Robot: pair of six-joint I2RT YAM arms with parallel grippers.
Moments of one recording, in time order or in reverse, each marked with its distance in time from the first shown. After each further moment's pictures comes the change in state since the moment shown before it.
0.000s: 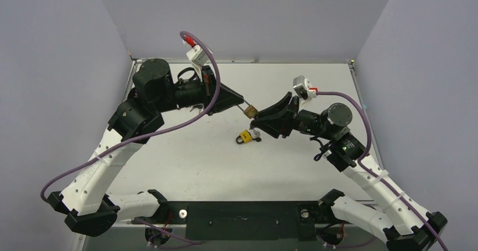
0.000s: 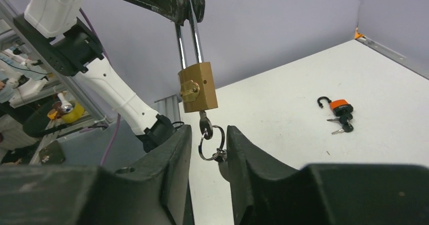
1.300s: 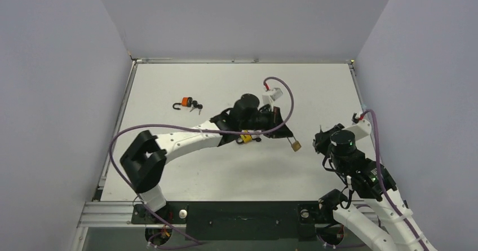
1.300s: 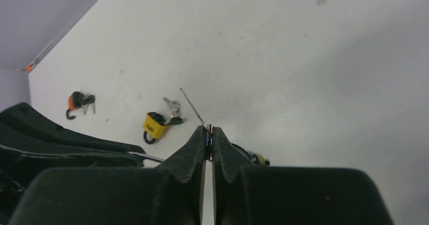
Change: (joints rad) left arm -0.211 0.438 -0.383 0.641 -0.104 -0.282; right arm -0.086 -0.296 -0.050 -1.002 1.150 0.447
